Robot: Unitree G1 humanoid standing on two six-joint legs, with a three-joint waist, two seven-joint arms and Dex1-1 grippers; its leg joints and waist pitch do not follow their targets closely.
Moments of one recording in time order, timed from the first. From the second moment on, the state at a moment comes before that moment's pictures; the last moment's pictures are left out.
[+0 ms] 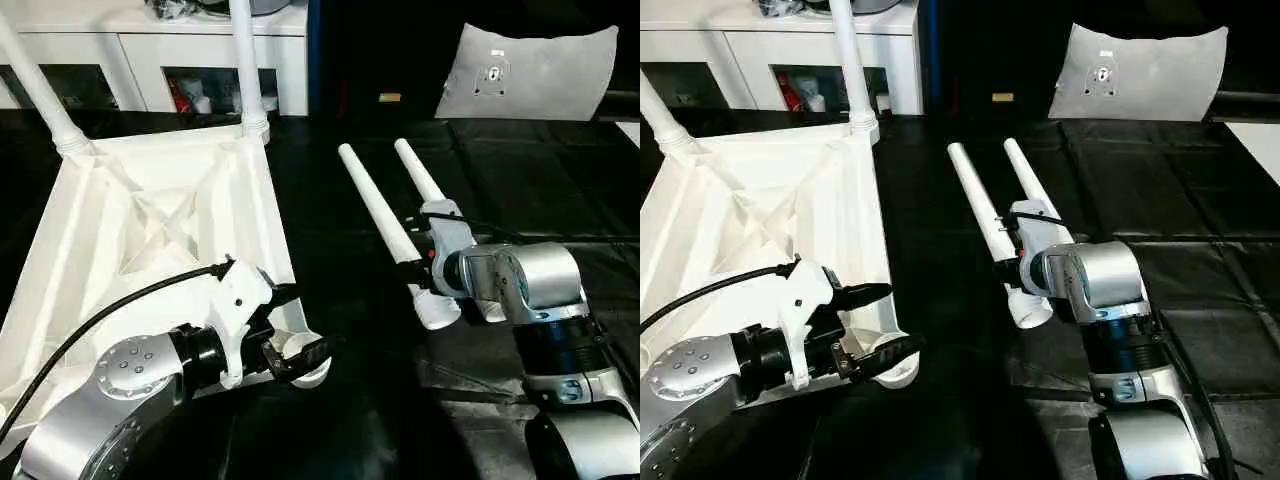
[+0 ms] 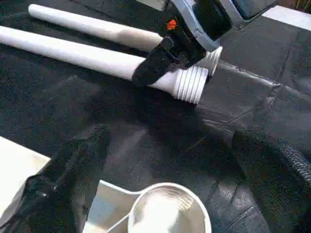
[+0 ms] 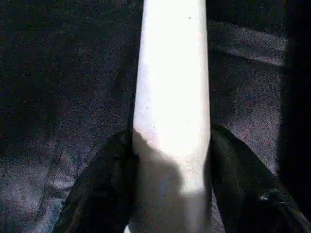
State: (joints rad) left arm -0.01 0.50 -0.16 -0.62 -0.42 0.72 -0.62; right arm -0.64 -0.26 0.04 0.16 0.17 1.29 0.28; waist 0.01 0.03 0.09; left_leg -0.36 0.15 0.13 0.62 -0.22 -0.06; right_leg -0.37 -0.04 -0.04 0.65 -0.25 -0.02
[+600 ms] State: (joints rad) left arm -0.32 0.28 -0.06 -0.36 -0.38 0.61 -0.43; right arm -0.51 -0.02 -0.30 -0.16 0.48 0.93 0.40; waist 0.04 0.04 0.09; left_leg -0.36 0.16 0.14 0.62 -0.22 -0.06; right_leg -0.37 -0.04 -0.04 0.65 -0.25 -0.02
